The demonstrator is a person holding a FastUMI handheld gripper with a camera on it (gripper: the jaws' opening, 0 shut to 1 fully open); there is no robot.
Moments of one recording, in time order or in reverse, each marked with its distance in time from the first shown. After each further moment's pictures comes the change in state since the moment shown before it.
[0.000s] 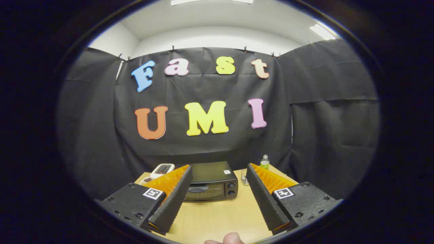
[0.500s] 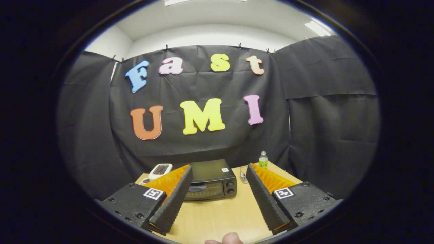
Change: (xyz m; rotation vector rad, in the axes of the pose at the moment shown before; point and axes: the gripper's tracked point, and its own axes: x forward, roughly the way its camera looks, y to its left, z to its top) arm 0.007 -0.009 -0.005 0.044 0.021 -0.025
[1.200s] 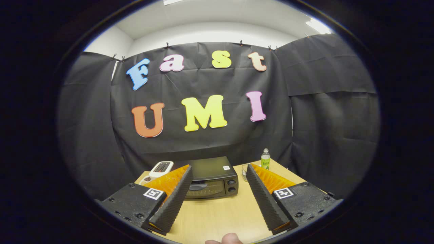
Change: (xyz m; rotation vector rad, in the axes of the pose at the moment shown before) arm 0.009 -0.004 -0.008 -0.004 0.035 0.026
